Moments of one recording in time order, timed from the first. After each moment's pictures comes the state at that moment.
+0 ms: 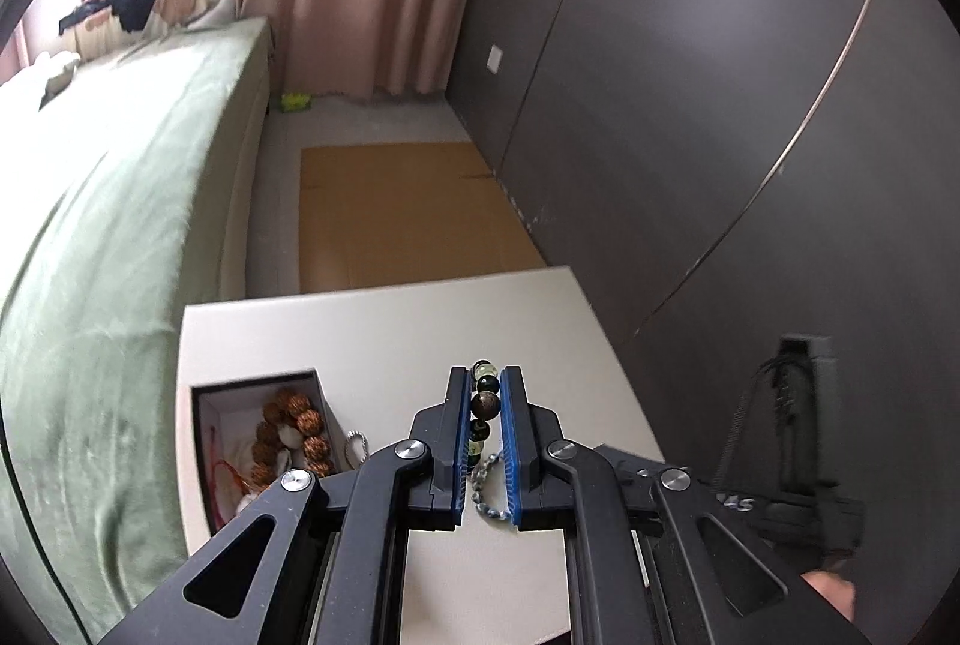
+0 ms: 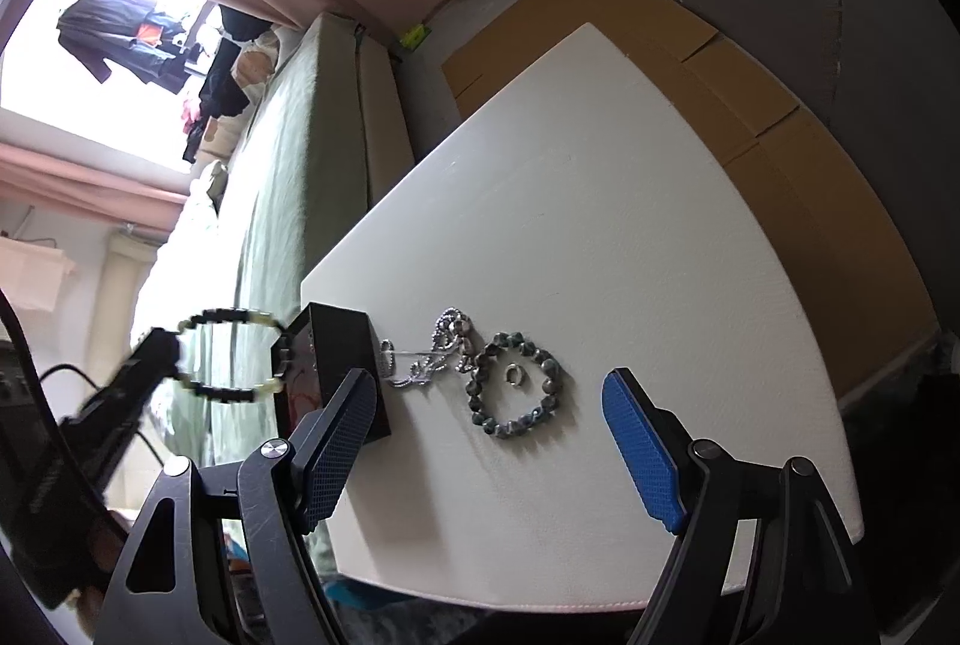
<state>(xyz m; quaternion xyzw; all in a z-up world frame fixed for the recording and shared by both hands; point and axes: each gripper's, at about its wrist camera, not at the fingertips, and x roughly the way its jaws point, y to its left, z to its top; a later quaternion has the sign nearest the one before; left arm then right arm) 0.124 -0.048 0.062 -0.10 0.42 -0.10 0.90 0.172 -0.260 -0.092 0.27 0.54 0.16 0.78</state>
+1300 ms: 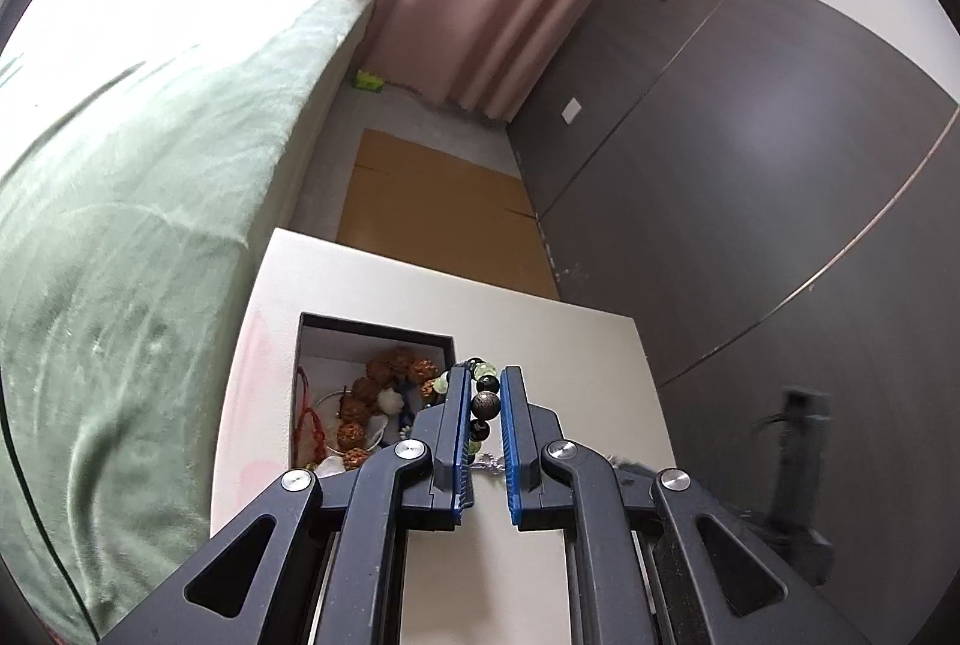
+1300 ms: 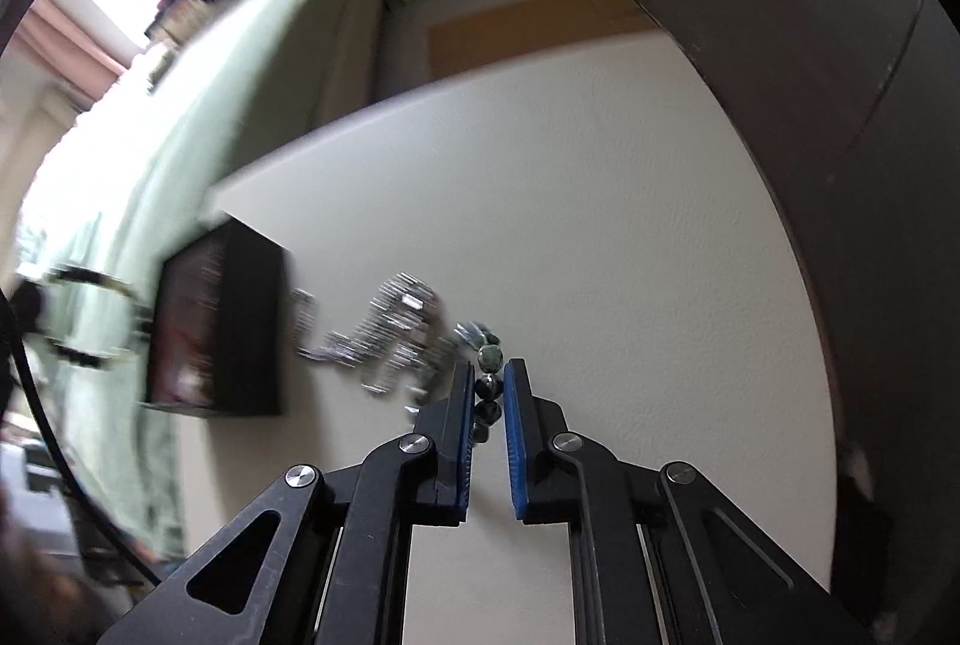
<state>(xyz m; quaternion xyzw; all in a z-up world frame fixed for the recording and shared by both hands) 0.096 0.070 0.001 -0.25 0.39 -0.05 0.88 0.171 -0.193 -0.099 0.09 0.54 0.15 0.82</state>
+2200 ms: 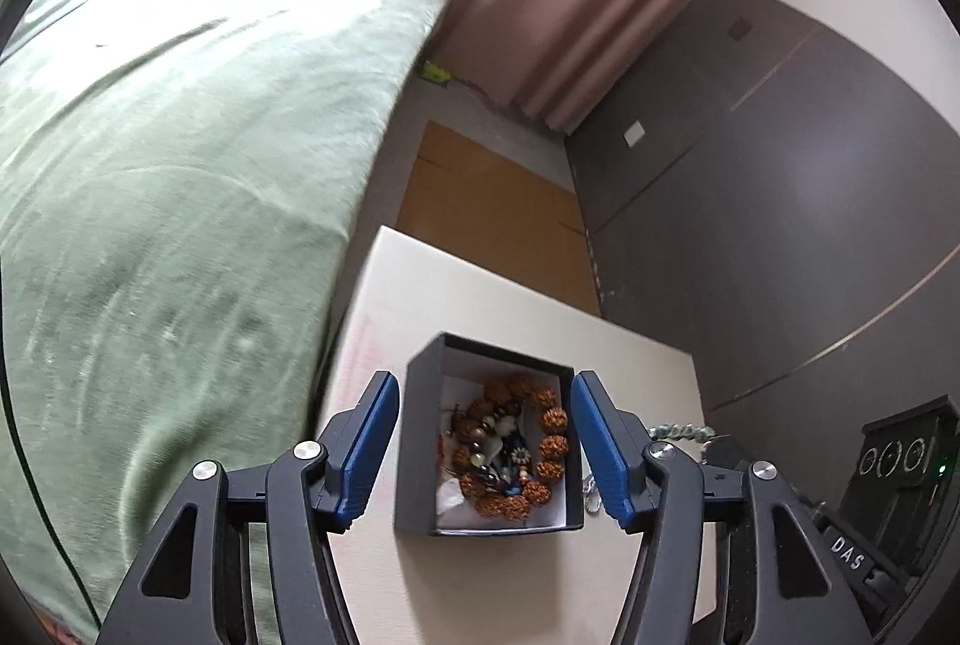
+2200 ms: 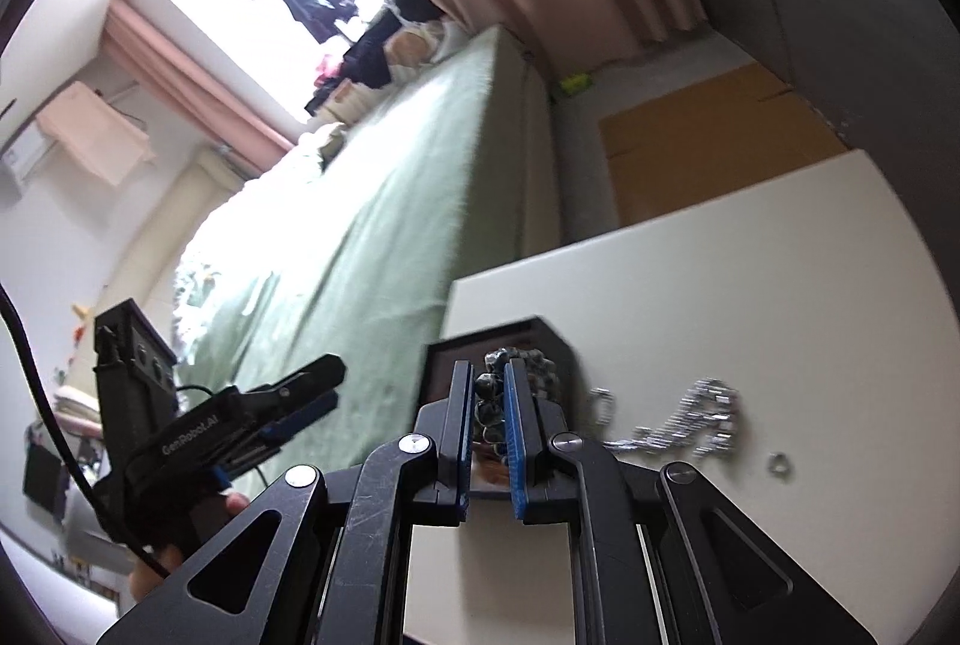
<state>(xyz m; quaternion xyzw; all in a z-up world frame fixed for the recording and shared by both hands) 0.093 0.144 -0.020 -0.31 0.39 0.01 0.87 0.155 -0.102 -0.043 0.18 0.42 0.30 0.83</state>
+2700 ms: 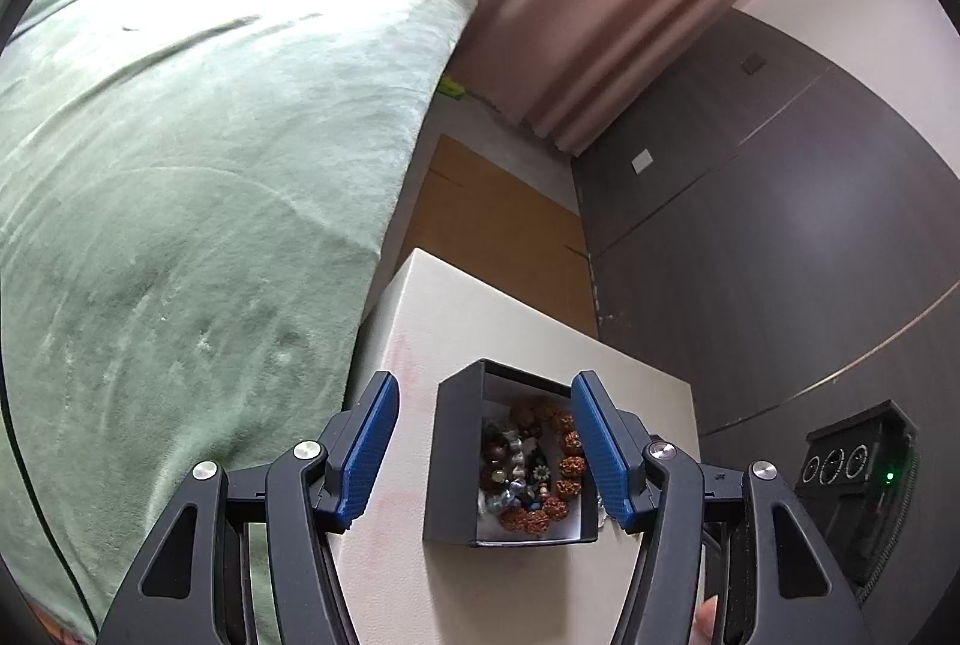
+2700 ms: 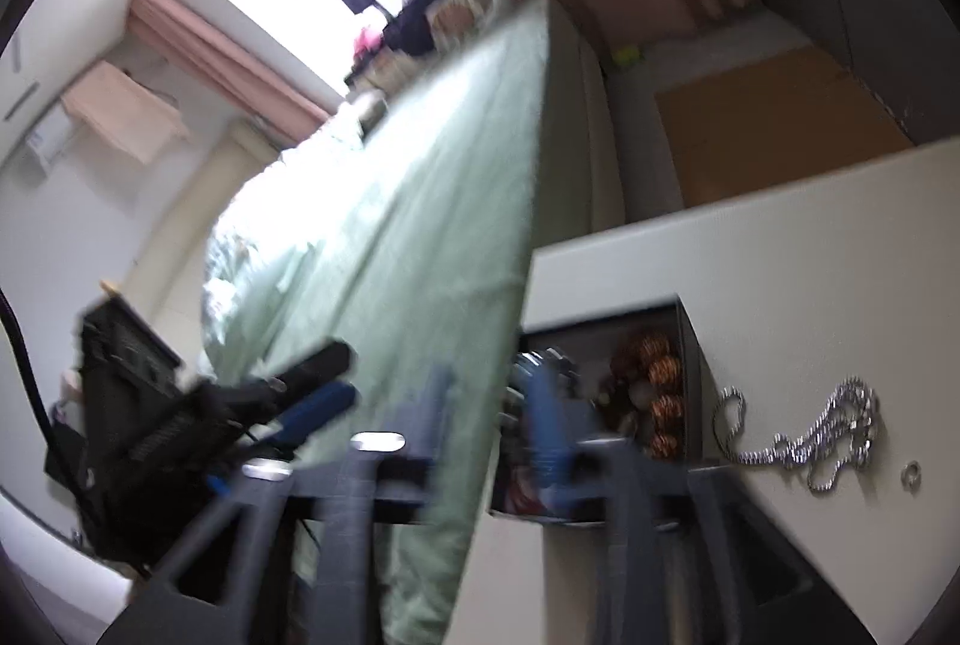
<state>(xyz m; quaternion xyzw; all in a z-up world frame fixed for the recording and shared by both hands) 0.083 0.170 -0.019 -0.33 0.38 0.01 0.86 0.163 -0.049 -0.068 0.18 0.45 0.32 0.82</state>
